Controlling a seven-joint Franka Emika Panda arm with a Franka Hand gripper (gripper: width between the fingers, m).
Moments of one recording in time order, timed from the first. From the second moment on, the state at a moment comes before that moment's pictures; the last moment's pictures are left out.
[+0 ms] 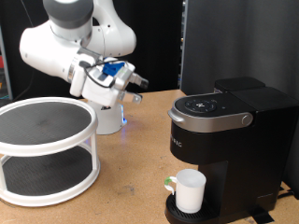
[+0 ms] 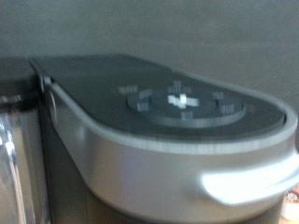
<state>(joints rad) 0.06 -0.34 -0.42 -2.67 1.32 2.00 -1.52</state>
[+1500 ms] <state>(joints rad) 0.01 -0.49 -0.26 -2.60 0.78 2.01 -1.40</state>
